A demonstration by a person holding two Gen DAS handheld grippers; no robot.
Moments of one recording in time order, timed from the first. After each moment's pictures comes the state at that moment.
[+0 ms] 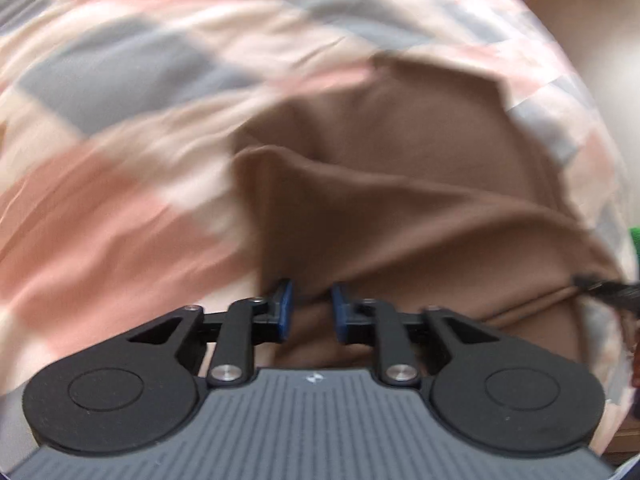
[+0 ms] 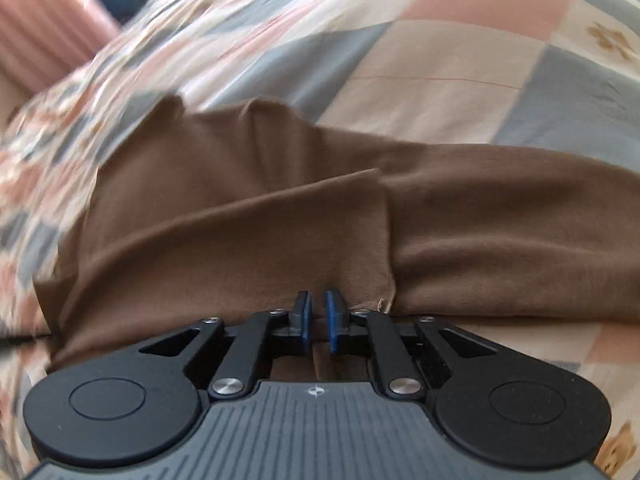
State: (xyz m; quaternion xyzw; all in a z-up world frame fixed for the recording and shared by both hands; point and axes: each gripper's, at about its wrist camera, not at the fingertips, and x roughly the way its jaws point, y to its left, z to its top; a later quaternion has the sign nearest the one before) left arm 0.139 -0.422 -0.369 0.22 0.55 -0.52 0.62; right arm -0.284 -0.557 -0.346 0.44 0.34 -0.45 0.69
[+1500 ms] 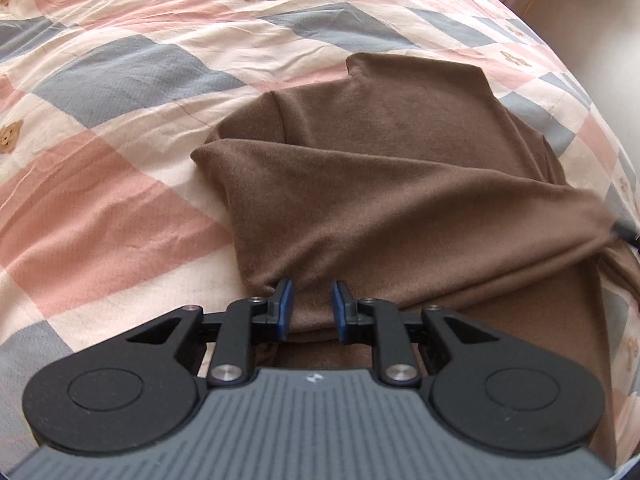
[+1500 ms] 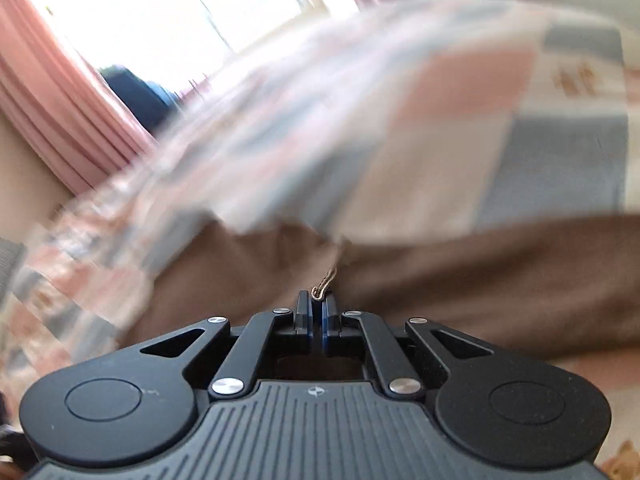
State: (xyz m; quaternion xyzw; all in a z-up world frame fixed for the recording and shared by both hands) left arm 0.092 -0.399 -0.369 0.22 0.49 -0.52 0.67; right arm -0.331 -0.551 -0.331 0.47 0.22 -0.47 0.71
